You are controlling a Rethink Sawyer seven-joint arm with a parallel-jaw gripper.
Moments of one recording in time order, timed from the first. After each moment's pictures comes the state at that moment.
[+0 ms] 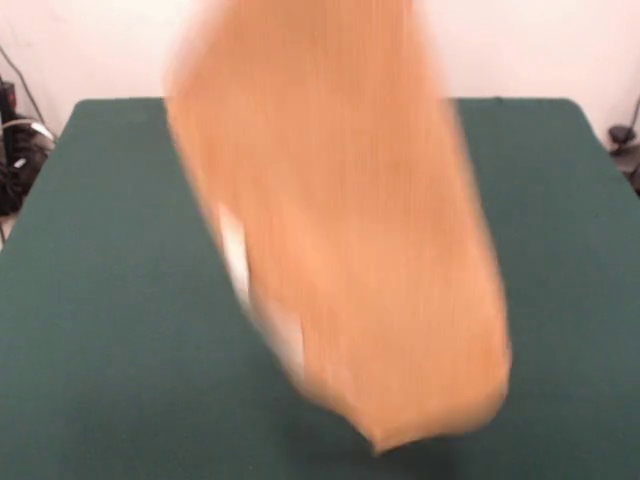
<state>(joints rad) -0.20 -0.96 0.04 1.18 -0.08 1.04 2.08</state>
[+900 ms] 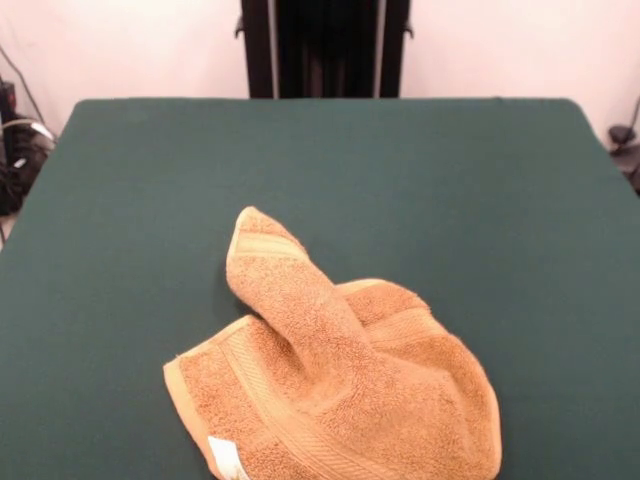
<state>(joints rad) -0.21 -0.98 -0.03 1.32 0.01 0.71 2.08</state>
